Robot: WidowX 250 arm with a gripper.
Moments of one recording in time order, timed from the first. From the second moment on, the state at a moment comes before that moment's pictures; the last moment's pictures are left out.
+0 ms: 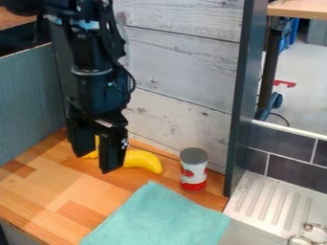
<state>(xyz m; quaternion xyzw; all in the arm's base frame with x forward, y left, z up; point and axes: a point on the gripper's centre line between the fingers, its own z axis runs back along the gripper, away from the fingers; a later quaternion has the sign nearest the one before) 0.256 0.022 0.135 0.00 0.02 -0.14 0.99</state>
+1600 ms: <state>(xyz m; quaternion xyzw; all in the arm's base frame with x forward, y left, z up) 0.350 0.157 0.138 0.05 -0.02 -0.16 0.98</state>
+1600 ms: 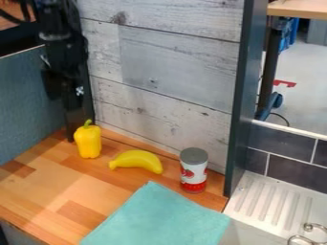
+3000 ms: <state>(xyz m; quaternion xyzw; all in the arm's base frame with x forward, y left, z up) 0.411 0.184 0.065 0.03 0.03 -0.09 0.99</state>
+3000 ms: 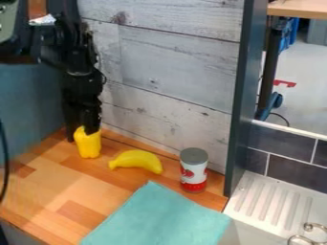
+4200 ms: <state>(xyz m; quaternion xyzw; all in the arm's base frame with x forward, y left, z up) 0.399 0.173 0.068 0.01 0.02 -0.08 1.00</state>
